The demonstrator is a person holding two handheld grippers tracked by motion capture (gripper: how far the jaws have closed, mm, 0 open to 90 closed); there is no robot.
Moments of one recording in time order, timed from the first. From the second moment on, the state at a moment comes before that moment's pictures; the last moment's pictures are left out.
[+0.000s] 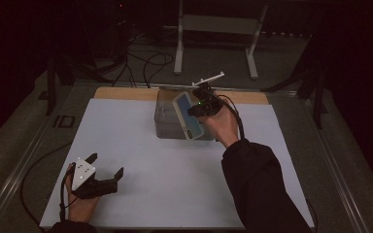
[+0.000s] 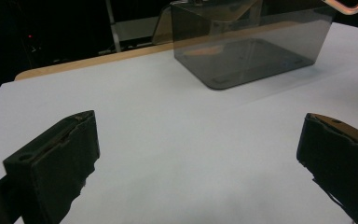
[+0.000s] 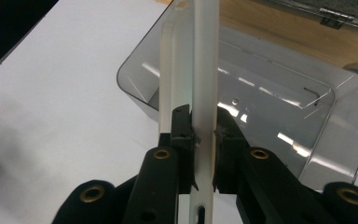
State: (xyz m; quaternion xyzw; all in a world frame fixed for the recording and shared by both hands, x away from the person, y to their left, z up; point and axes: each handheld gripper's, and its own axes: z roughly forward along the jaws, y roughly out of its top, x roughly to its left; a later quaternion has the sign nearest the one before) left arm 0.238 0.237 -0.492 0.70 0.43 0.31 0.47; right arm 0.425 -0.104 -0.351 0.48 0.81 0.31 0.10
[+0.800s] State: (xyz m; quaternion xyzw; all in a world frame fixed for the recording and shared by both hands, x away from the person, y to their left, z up) left arm 0.237 0.237 -0.492 0.70 0.43 0.32 0.48; right arm 0.434 -0.107 -0.346 0.49 0.81 0.31 0.11
